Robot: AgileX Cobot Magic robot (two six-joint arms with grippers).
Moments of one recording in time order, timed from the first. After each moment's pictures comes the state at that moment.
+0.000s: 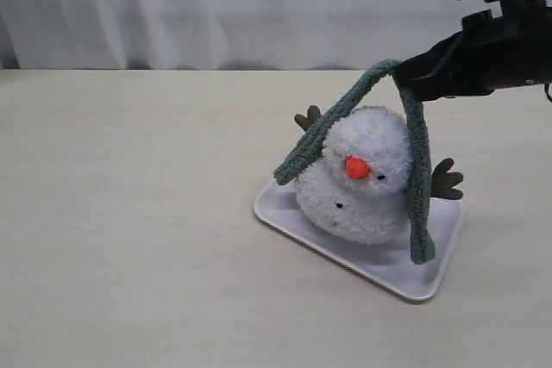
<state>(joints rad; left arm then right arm) -0.79 0.49 -0.62 -0.22 0.13 0.69 0.04 1.50 -1.03 1.06 0.64 -1.31</state>
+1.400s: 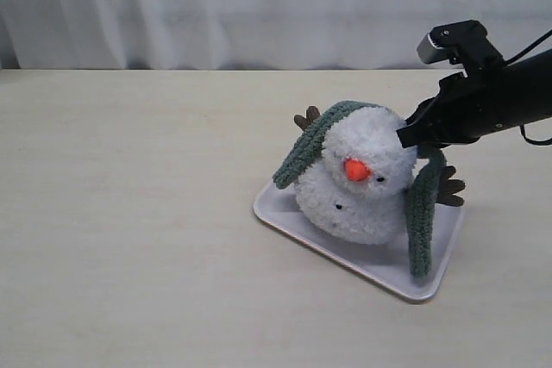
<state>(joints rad) -0.79 0.49 -0.62 -0.22 0.14 0.68 0.04 1.69 -1.03 0.86 0.59 -1.11</state>
